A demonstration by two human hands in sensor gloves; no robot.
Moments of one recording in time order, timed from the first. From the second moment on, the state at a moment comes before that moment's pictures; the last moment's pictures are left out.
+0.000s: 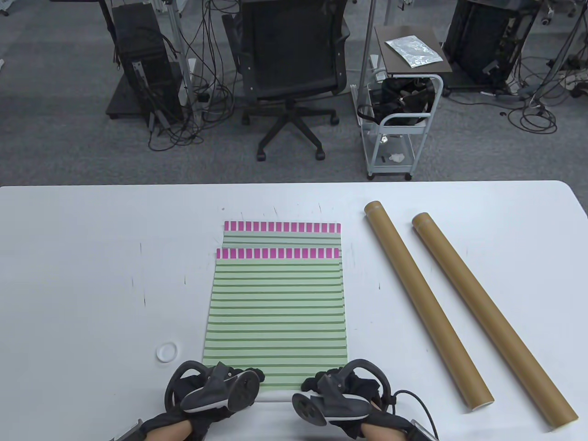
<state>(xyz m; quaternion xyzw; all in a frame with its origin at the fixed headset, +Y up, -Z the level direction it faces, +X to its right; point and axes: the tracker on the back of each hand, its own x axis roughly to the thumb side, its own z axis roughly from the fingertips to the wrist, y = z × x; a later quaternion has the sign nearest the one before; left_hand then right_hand) -0.162 -0.763 -0.251 -0.13 -0.24 -0.06 0.96 0.043 -0.760 -0.245 -0.34 -0.05 -0.94 0.09</state>
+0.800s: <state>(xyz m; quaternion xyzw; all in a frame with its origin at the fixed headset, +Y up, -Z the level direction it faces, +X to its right) -0.142 -0.764 -0.219 0.01 -0.28 -0.22 0.94 0.048 -0.767 -0.248 -0.31 -0.09 -0.95 0.06</state>
